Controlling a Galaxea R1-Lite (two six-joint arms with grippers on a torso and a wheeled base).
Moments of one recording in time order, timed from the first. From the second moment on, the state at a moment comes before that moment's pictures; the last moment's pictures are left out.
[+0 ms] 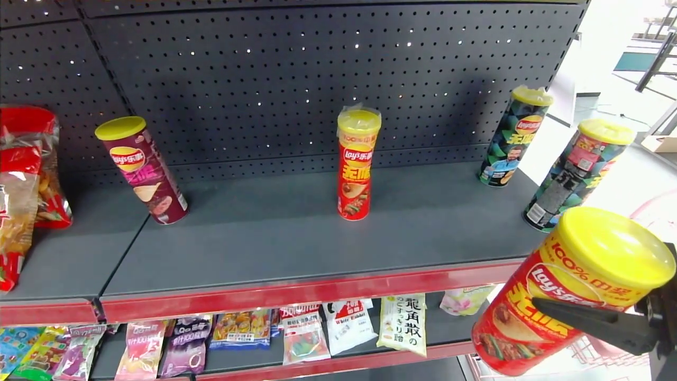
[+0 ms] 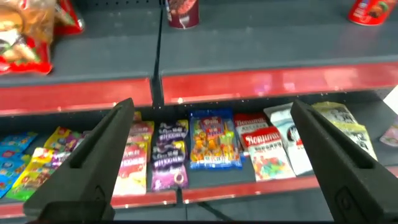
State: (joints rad) left arm 0.00 0.00 0.00 -0.01 0.01 0.01; right arm 0.43 1.03 -0.56 -0.15 0.44 -0.29
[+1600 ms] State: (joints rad) left arm -0.09 0.41 -0.38 -0.02 -0.15 -0.03; right arm 0.51 1.24 -0.71 -0.21 0.34 -0.27
